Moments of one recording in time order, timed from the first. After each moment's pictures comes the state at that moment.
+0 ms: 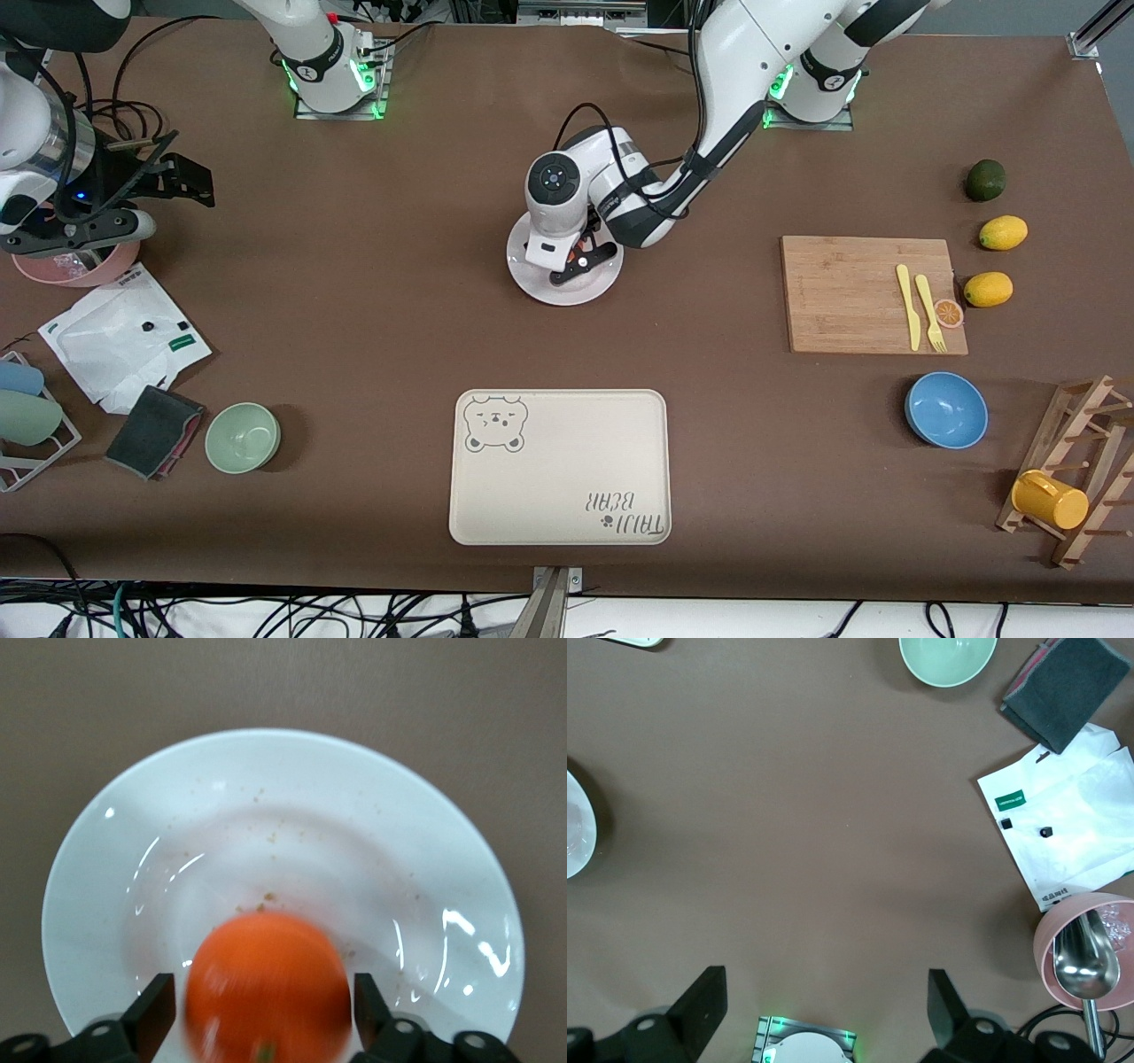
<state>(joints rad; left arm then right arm) -0.50 0.78 -0.45 -1.57 0.19 2.15 -1.49 0.18 0.06 -0.09 -1.59 -0.03 1.46 -0.13</state>
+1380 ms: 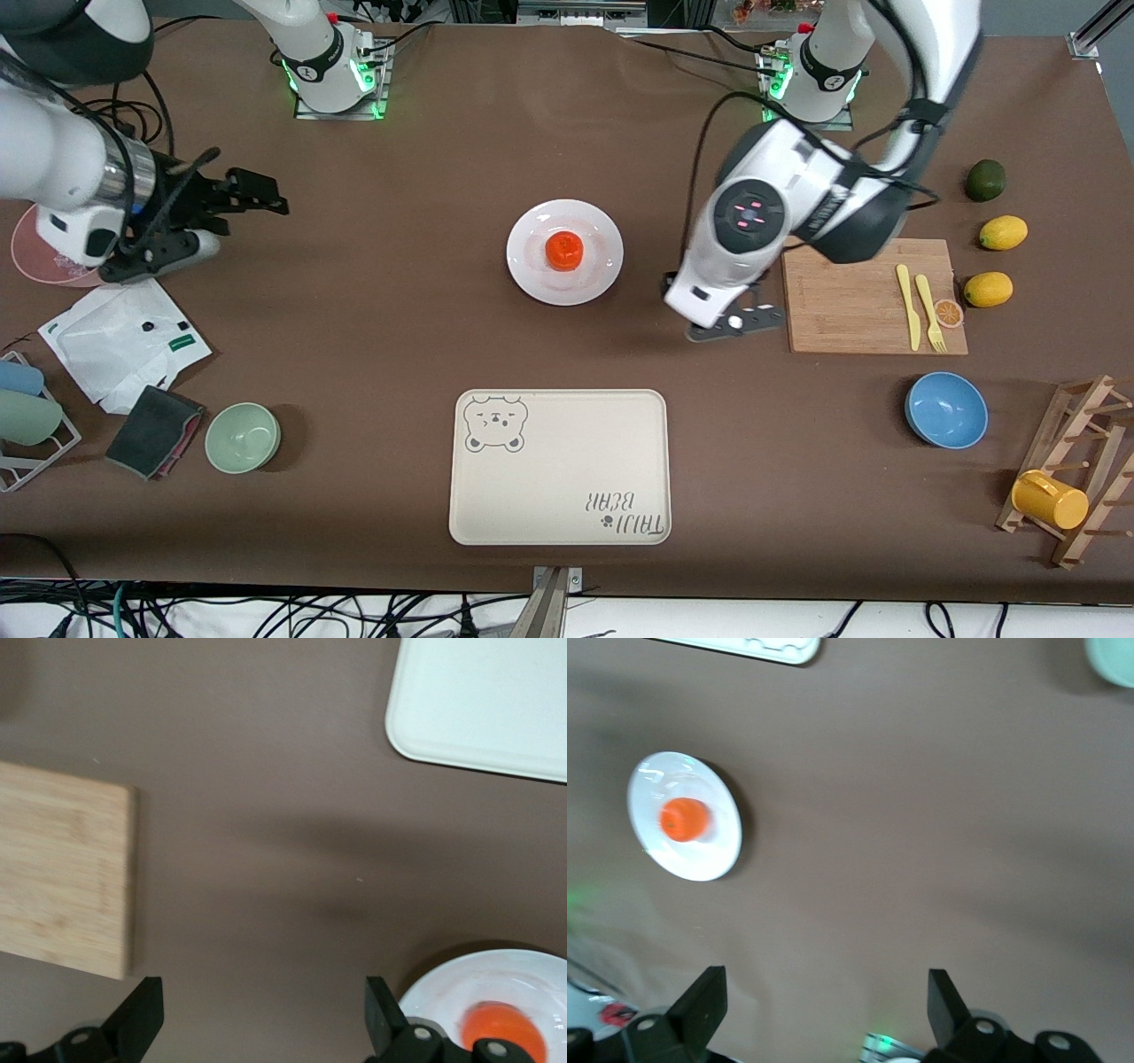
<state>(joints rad) -0.09 0.47 -0.45 -1.52 0.19 1.72 -0.74 0.19 0.15 -0.07 -1.60 0.30 1.51 -0.13</state>
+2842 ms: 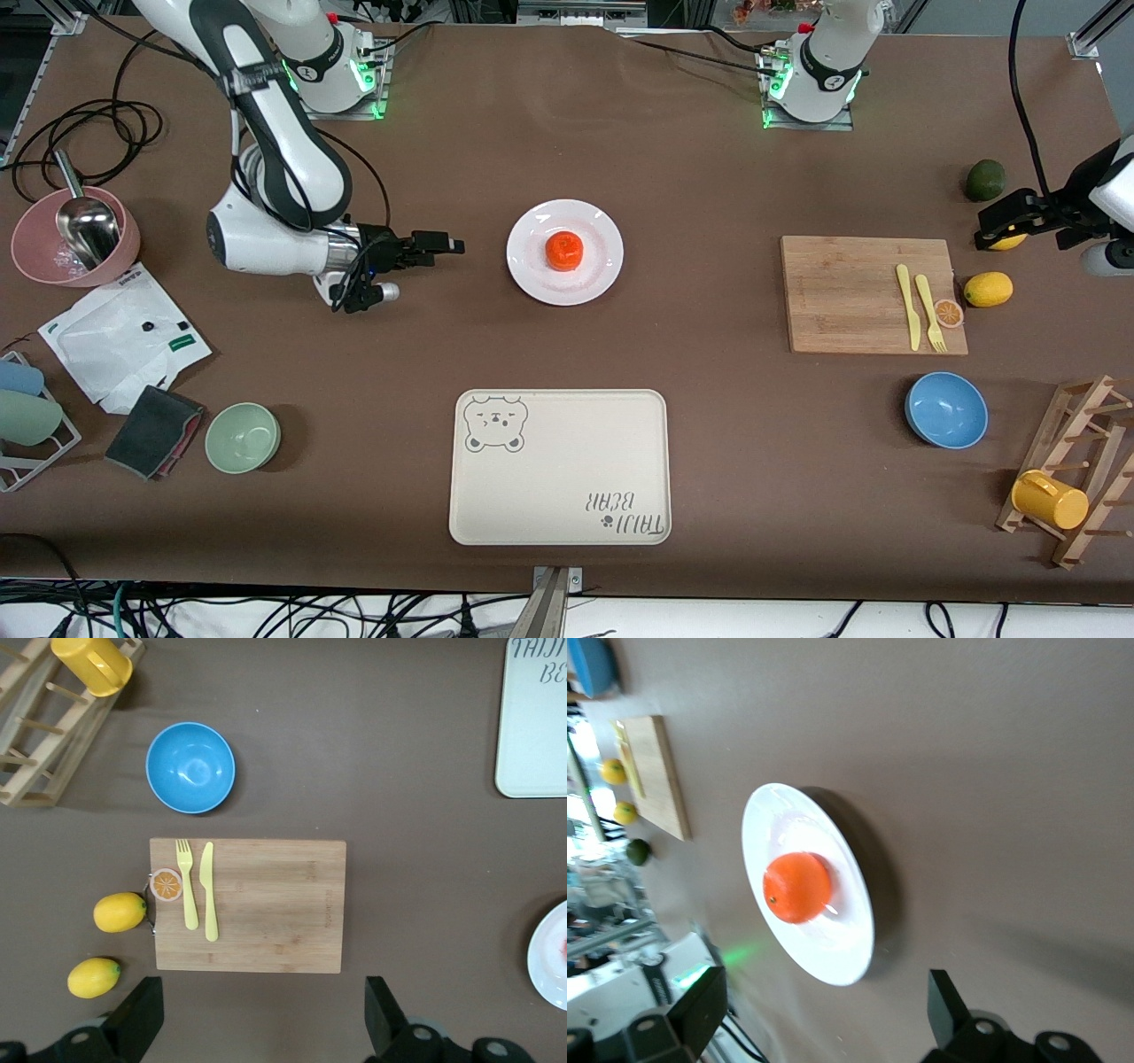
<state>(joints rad) 0.42 0.14 -0.46 -1.43 0.05 1.48 -0.05 0.24 0.33 0.09 -2.16 1.08 2.14 -0.48</state>
